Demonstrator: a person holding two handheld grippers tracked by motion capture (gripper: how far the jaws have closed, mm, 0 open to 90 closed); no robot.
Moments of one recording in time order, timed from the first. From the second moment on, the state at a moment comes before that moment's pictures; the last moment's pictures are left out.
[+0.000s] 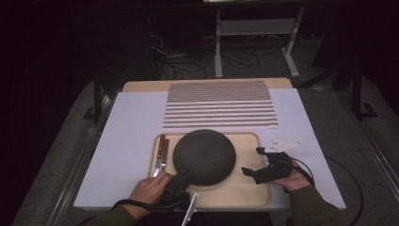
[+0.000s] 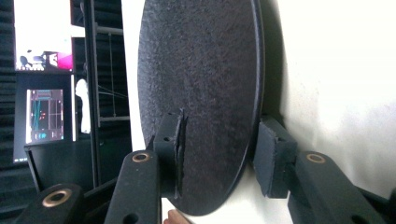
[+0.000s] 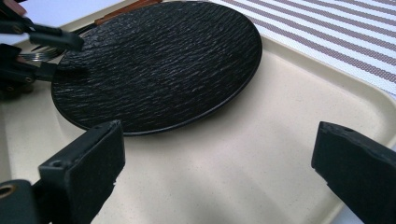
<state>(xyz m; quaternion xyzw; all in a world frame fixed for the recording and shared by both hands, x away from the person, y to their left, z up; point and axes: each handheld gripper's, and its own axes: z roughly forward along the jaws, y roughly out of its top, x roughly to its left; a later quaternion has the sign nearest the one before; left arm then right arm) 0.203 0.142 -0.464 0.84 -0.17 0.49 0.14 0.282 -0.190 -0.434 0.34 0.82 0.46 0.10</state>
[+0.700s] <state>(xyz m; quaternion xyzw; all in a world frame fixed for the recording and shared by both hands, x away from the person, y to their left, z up) 0.210 0.182 -0.439 0.83 -0.11 0.52 0.16 0.283 -0.189 -0.434 0.34 0.82 0.45 0.10</state>
